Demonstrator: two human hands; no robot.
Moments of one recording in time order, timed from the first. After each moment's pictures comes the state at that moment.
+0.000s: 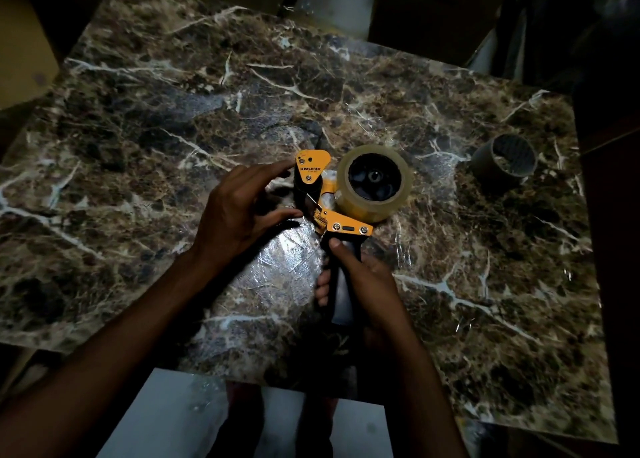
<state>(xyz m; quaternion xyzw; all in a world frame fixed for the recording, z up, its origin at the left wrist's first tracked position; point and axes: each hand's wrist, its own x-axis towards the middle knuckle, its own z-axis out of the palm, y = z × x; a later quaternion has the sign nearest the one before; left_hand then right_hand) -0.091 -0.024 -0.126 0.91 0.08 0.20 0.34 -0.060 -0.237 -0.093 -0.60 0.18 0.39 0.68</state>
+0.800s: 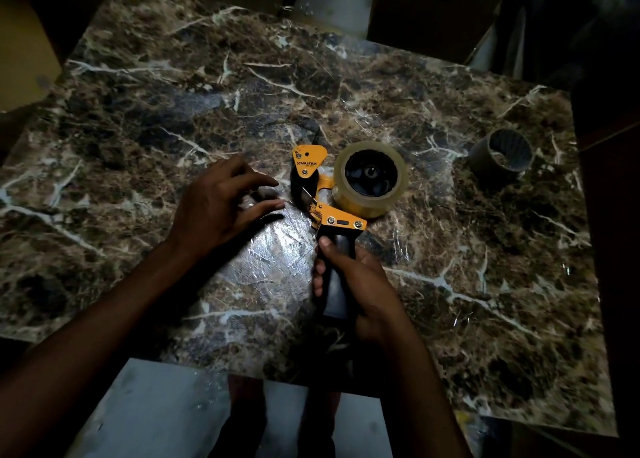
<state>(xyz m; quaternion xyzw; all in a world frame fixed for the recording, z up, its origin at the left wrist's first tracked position) -0.102 -0.006 -0.117 0.94 0.08 0.17 0.30 -0.061 -0.236 -0.095 -0.52 0.14 0.45 0.72</state>
